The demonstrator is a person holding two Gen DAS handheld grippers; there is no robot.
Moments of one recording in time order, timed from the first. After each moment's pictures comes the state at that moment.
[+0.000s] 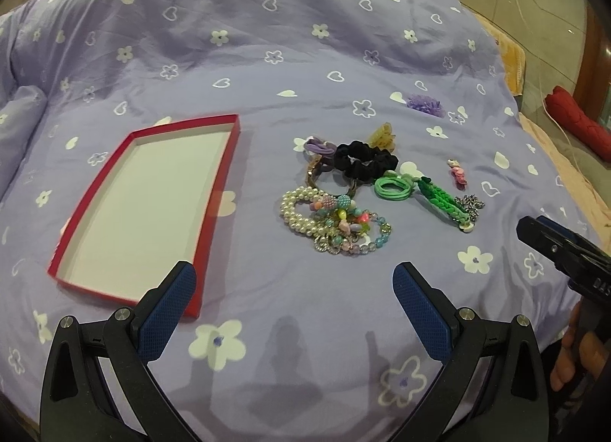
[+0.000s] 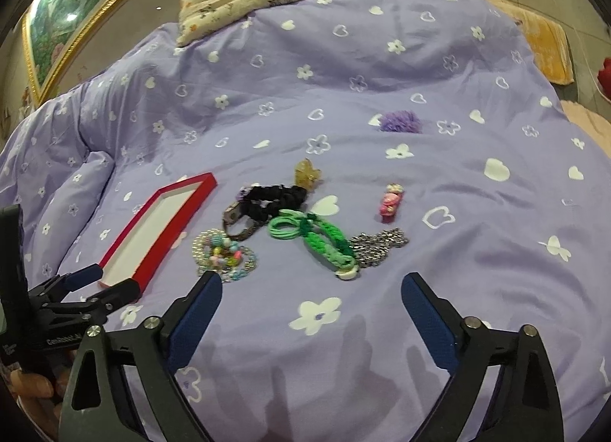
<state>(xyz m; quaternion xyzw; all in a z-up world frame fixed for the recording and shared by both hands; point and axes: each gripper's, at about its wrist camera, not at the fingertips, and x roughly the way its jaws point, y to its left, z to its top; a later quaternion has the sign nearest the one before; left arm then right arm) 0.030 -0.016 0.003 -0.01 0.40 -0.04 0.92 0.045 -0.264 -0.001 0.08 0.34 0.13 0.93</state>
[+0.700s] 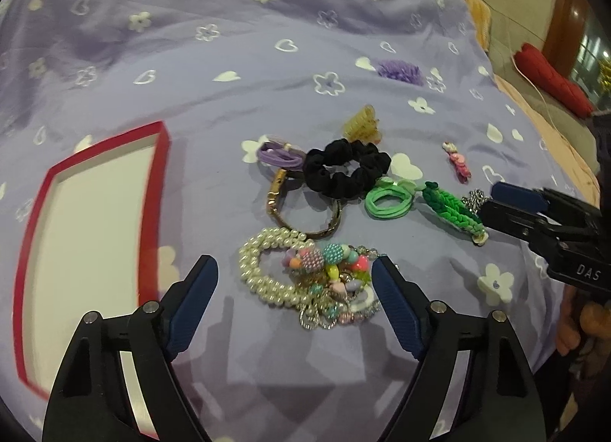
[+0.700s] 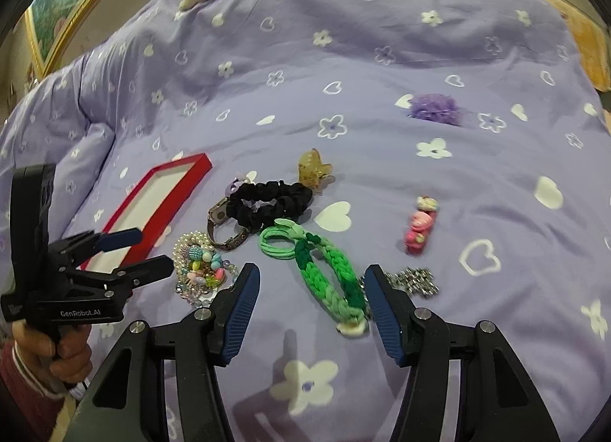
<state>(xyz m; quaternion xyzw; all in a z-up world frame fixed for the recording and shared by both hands) 0.128 -0.030 -0.024 0.03 0.45 -0.15 0.88 0.125 -0.243 -0.017 0.04 0.40 0.19 0.90</state>
